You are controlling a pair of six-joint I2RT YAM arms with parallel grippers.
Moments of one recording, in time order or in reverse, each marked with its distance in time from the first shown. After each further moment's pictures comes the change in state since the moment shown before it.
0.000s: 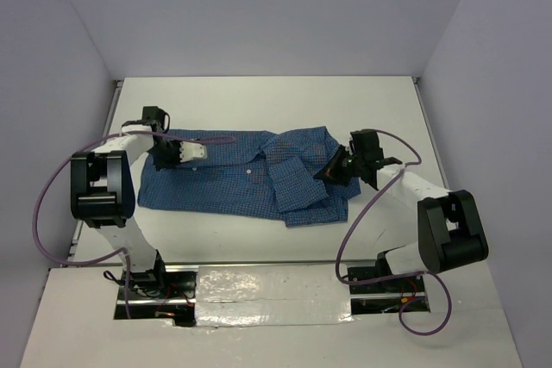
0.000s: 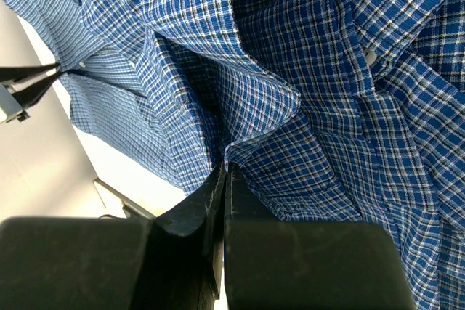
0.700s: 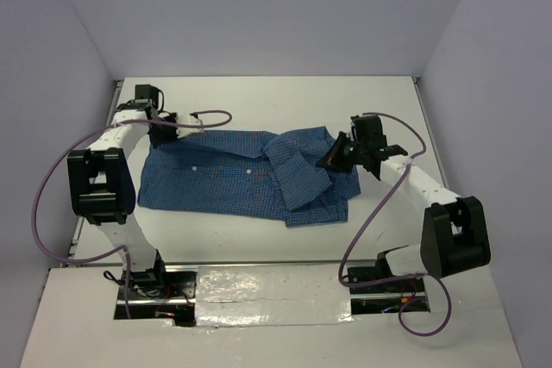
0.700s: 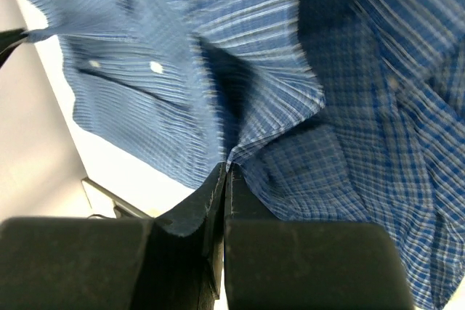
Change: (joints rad) left arm 0.012 0.029 0.187 0.002 -0.009 -0.075; right arm -0.001 -0.026 0.128 -0.127 0.026 -0.083
